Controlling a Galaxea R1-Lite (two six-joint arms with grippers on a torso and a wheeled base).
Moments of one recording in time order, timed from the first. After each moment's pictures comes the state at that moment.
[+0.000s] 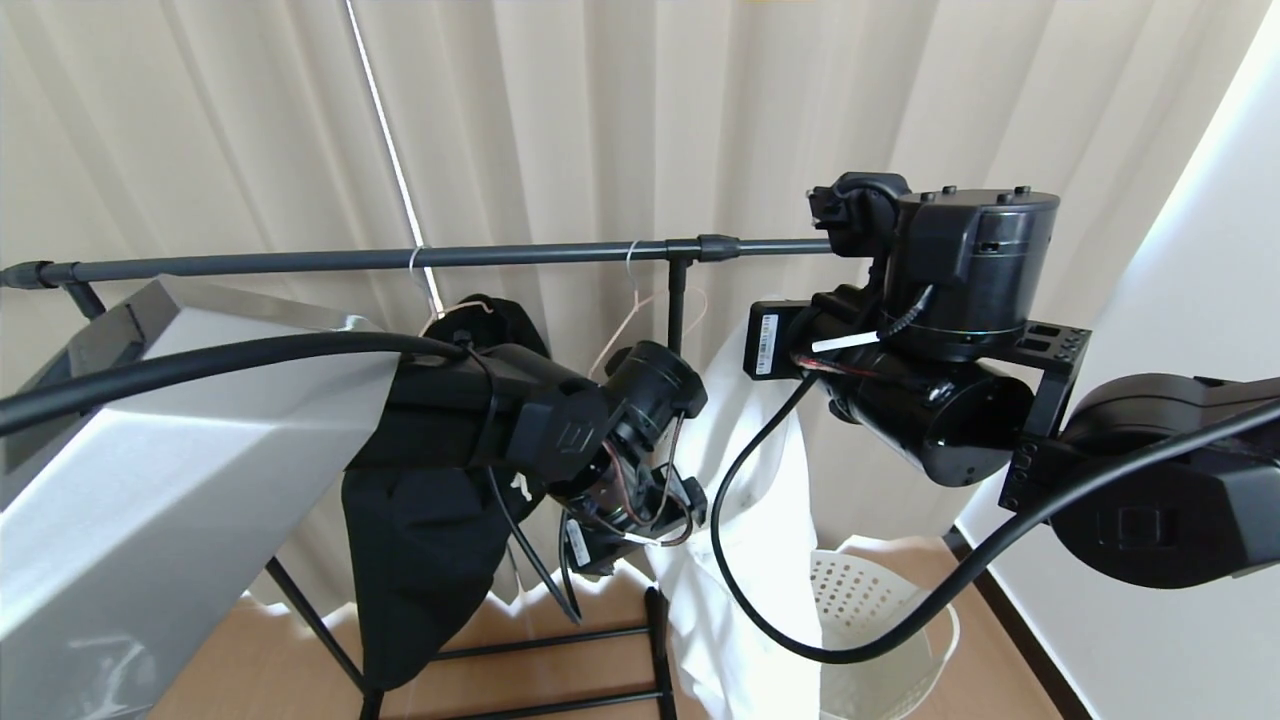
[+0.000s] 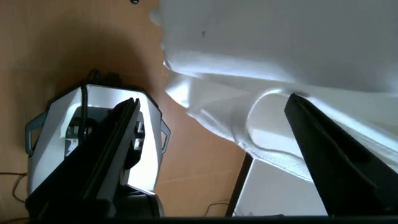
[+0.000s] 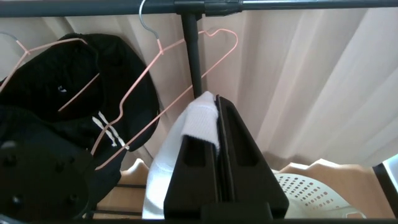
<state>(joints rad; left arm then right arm) -0.72 2.20 -1.64 0.52 0.03 -1.02 0.74 1.81 -1.15 -0.53 -0.54 0.19</state>
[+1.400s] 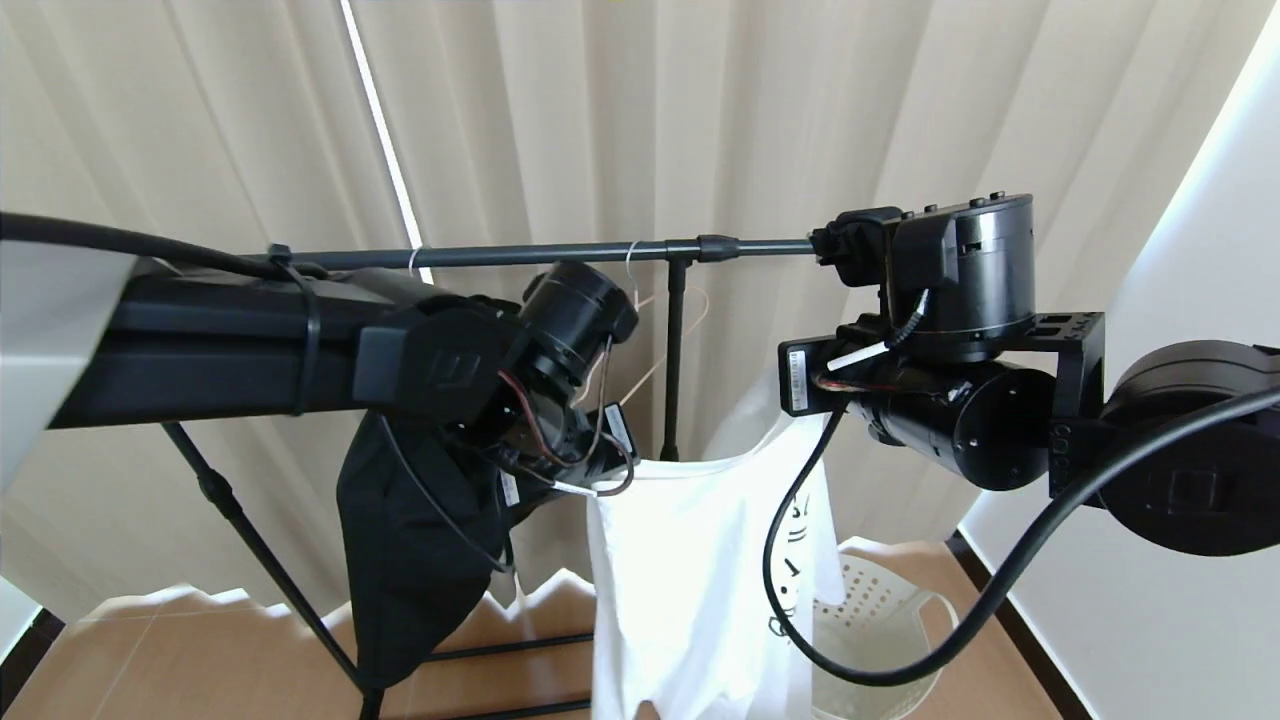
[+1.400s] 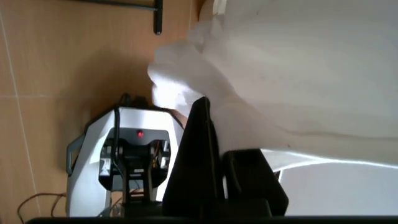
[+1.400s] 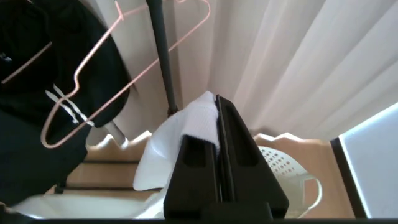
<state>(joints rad) -0.65 2.01 -1.58 0.53 0.13 -0.84 0.70 1.77 -1.18 -0.20 -0.59 0.18</state>
